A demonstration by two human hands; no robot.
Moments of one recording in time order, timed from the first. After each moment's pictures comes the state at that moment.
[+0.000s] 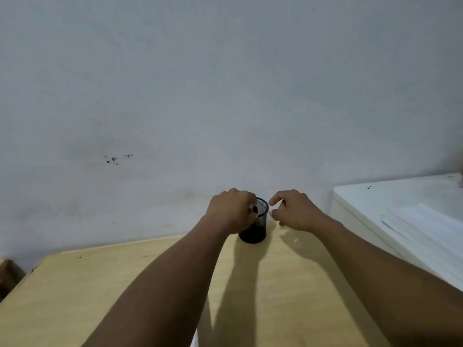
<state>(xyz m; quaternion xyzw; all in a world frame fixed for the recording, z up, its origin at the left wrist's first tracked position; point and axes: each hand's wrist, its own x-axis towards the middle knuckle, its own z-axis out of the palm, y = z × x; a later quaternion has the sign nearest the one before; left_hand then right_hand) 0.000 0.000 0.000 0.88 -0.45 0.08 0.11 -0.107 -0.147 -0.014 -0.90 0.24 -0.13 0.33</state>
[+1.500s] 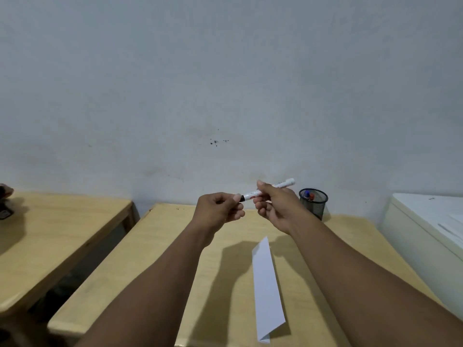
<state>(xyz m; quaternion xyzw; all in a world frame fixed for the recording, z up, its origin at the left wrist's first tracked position) -0.051 0.251 -0.009 0.64 -0.15 -0.11 0.74 -0.101 0.085 0.016 -0.57 0.16 -0.11 0.80</state>
